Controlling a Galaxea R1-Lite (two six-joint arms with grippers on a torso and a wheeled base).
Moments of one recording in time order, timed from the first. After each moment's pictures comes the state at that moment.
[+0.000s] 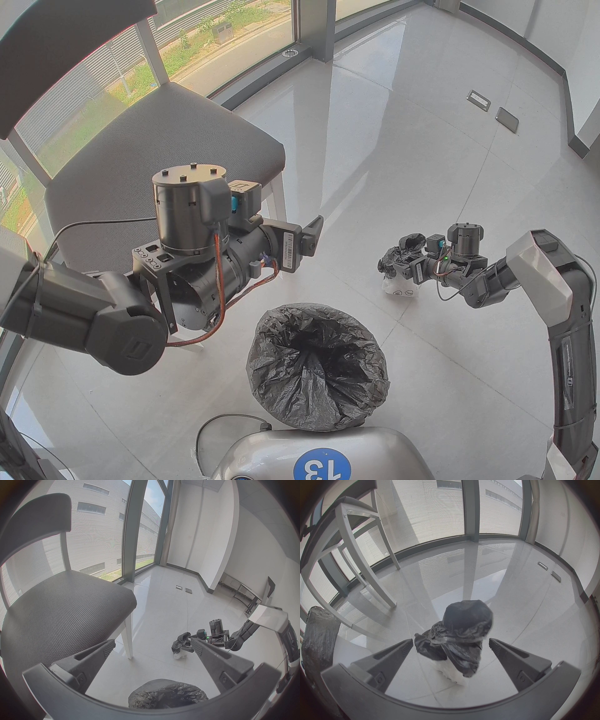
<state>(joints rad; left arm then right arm) -0.70 1.82 -1.02 -0.70 0.29 0.03 0.12 2.56 -1.54 -0.66 0.20 -0.22</state>
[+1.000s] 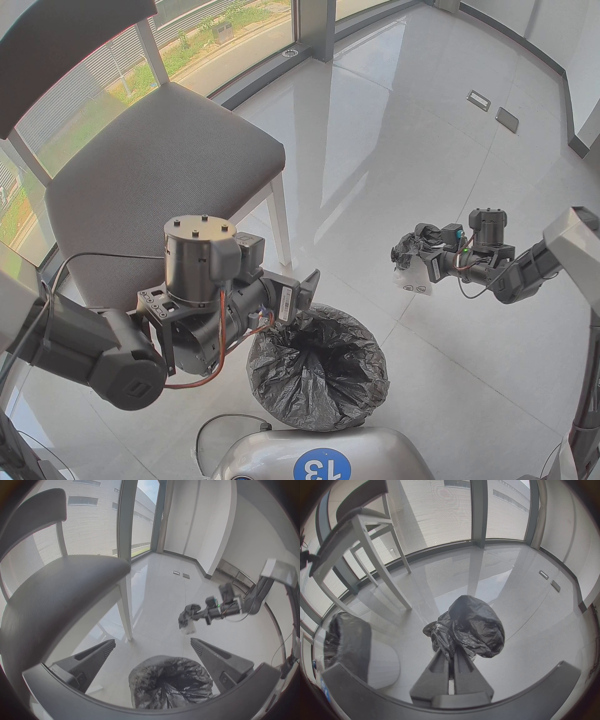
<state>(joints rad) -0.73 1.81 -0.86 -0.71 0.31 0.02 0.14 2.25 -1.21 -0.65 0.20 -0.27</state>
